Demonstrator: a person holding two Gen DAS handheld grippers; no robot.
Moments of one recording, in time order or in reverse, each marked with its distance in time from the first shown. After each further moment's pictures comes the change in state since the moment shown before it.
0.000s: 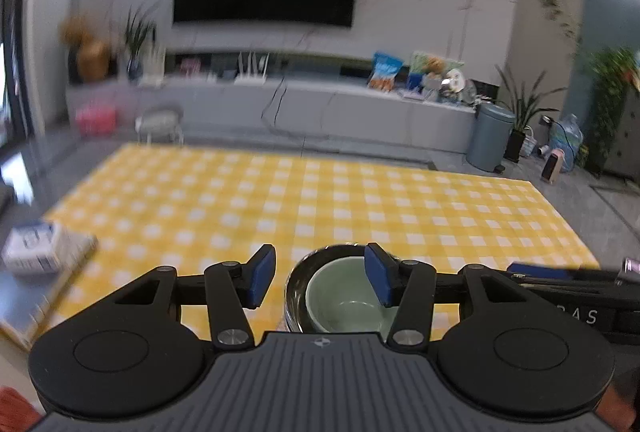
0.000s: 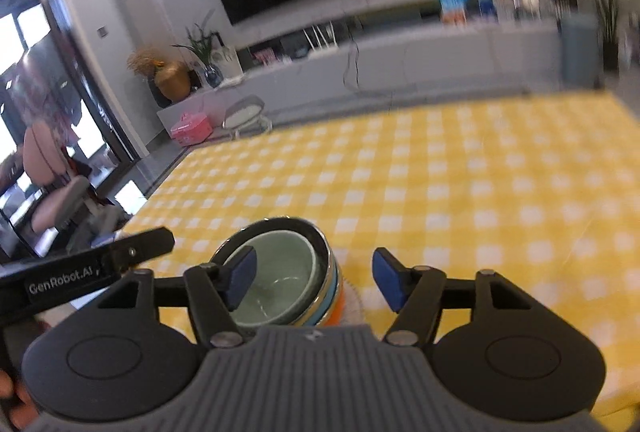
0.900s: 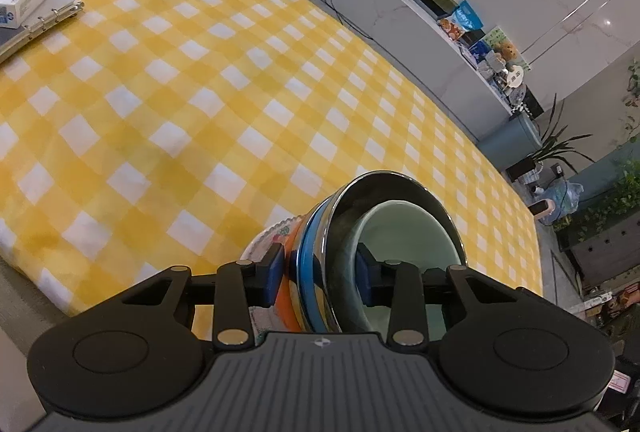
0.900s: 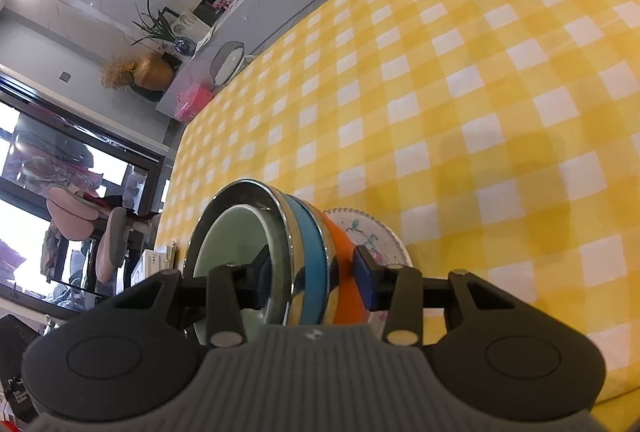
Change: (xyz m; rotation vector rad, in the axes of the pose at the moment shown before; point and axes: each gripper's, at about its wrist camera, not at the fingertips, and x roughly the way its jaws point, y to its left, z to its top) left arm 0.125 0.085 -0.038 -0.593 0.385 -0.117; right arm 0.130 -0.068 -0.019 0.539 0.321 0.174
